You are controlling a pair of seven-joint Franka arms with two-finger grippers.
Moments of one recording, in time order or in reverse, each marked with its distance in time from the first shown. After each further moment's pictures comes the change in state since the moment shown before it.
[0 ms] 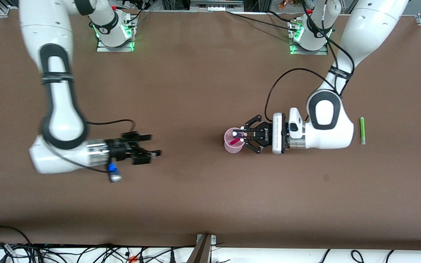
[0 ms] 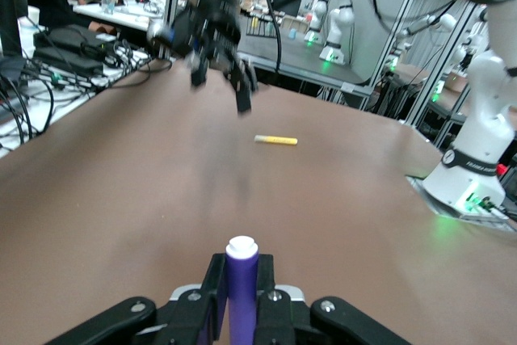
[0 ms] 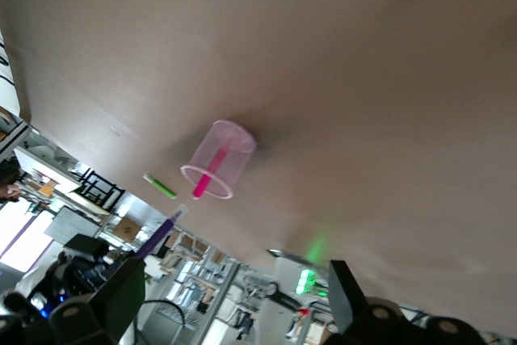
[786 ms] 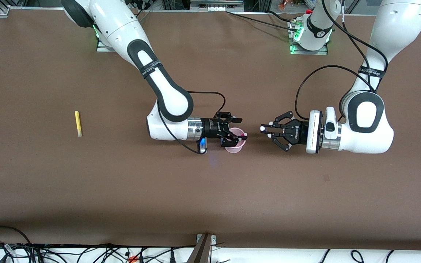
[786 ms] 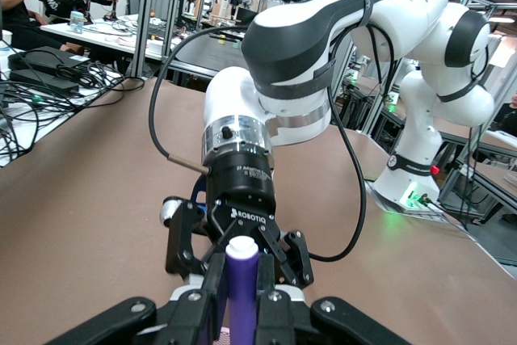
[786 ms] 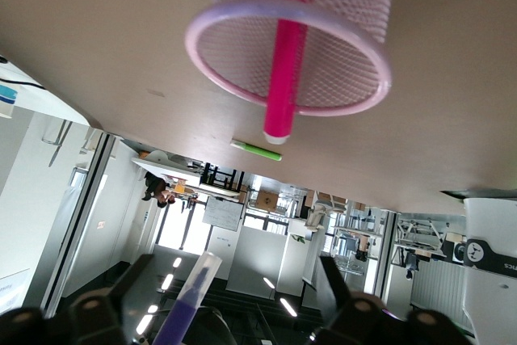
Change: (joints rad) left arm 0.183 -0.069 0.003 0.001 0.079 -0.270 0.000; right arm 0.338 0.136 0.326 -0.020 0.464 0.691 0.333
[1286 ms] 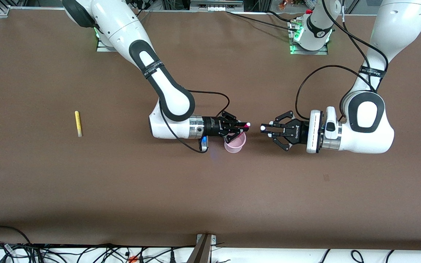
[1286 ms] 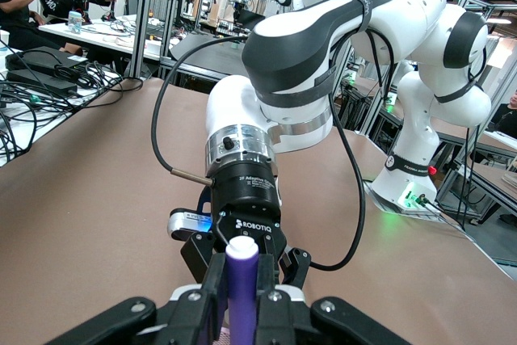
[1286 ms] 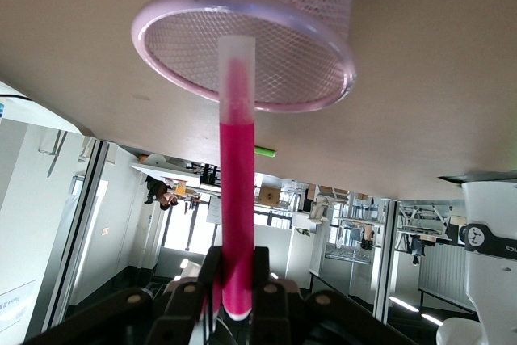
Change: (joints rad) left arm 0.011 -0.001 0.001 -0.001 0.003 -0.030 0.000; right arm 0.014 0.002 0.015 -0.021 0.032 0.002 0.042
